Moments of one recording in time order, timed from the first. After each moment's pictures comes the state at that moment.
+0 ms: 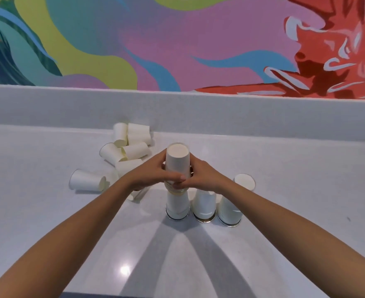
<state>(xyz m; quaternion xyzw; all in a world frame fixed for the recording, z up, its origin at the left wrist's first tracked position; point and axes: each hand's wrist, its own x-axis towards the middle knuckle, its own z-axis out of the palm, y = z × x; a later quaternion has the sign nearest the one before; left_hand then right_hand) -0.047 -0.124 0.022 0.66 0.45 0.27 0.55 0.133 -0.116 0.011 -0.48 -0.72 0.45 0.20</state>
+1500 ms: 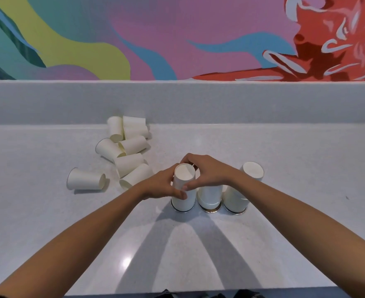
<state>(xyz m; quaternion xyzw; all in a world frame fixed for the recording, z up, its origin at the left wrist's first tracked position) -0.053 -0.122 -0.035 0.71 0.45 0.13 0.52 0.134 -0.117 0.005 -0.47 -0.80 0.36 0.10</state>
